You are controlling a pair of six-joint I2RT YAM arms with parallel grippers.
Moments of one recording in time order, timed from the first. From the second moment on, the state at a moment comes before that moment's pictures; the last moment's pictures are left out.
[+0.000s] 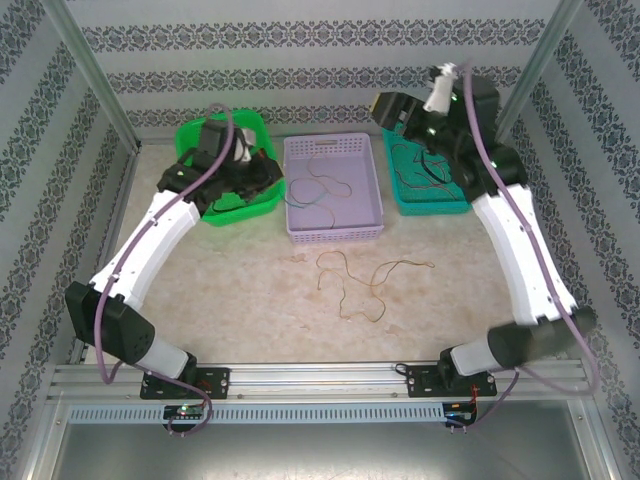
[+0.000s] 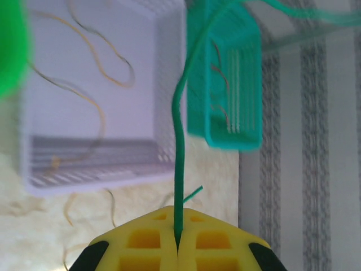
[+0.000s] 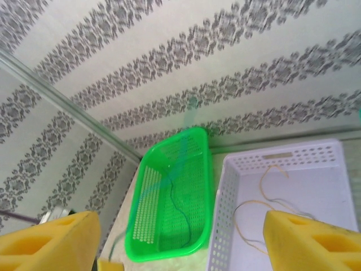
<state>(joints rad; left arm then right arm) -0.31 1.51 1.56 -0.70 0.36 -0.88 0.26 1.41 1.75 -0.59 -0.28 0.58</state>
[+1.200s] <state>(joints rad) 0.05 1.93 1.84 -0.87 0.23 -0.69 0.33 1.12 1.12 -0.78 -0.08 0.74</state>
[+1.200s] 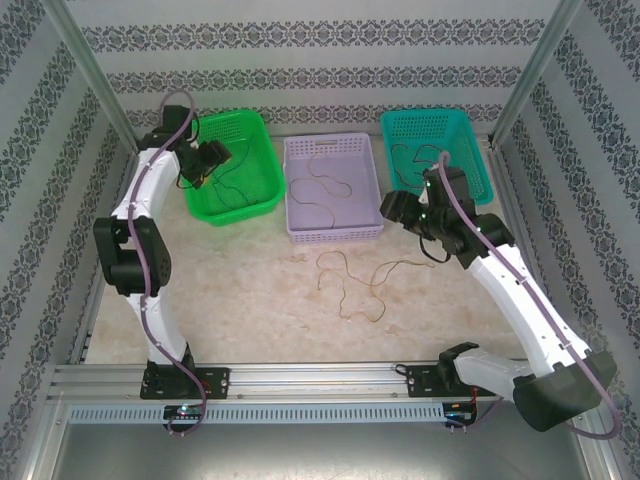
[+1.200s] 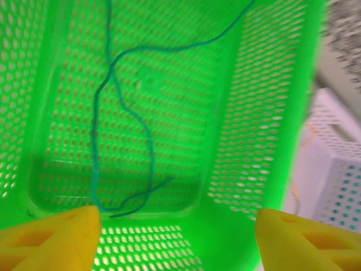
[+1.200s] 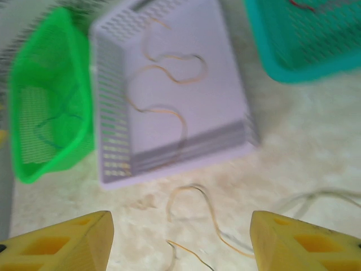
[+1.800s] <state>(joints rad) -0.67 1.42 0.89 -0.54 0.19 -1.69 0.45 1.20 0.93 -0.79 -0.06 0.77</state>
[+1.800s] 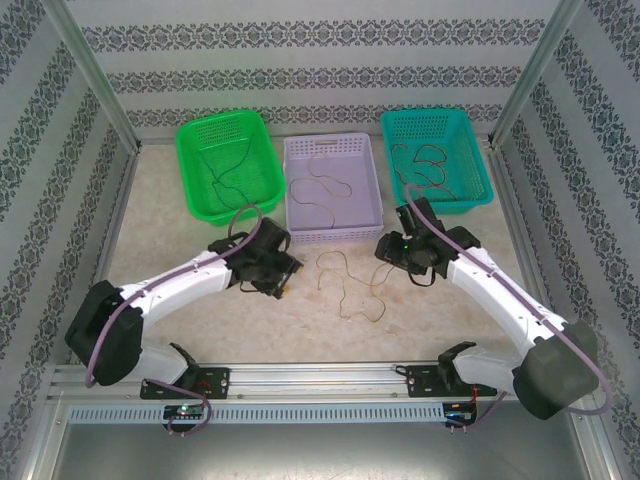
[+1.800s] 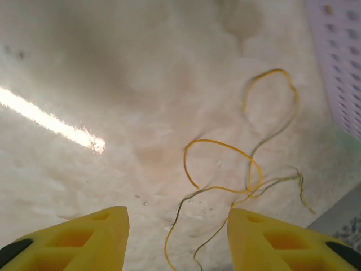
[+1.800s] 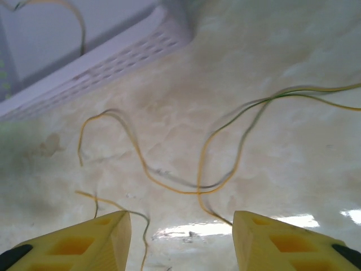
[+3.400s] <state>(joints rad) -0.74 1.47 1.03 -0.96 0.10 -1.40 0.56 1.38 0.93 -0.70 -0.10 0.50</state>
